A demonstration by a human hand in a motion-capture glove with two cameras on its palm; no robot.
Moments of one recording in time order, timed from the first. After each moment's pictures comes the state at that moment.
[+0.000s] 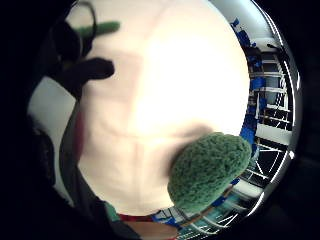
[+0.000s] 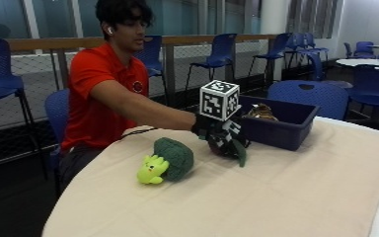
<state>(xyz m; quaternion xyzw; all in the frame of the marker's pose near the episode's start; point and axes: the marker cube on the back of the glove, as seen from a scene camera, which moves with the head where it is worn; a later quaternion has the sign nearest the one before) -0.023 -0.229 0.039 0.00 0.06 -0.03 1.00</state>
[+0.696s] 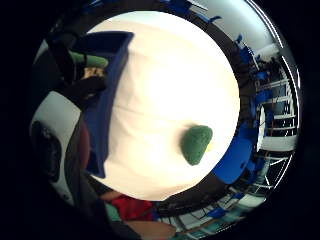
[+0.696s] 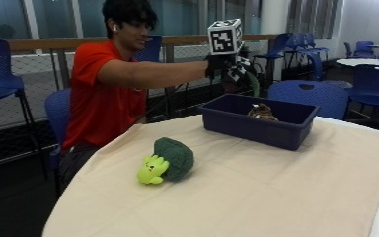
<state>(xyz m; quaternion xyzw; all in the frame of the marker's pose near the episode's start) -0.177 -0.180 -0.098 0.07 -0.01 -0.13 0.99</state>
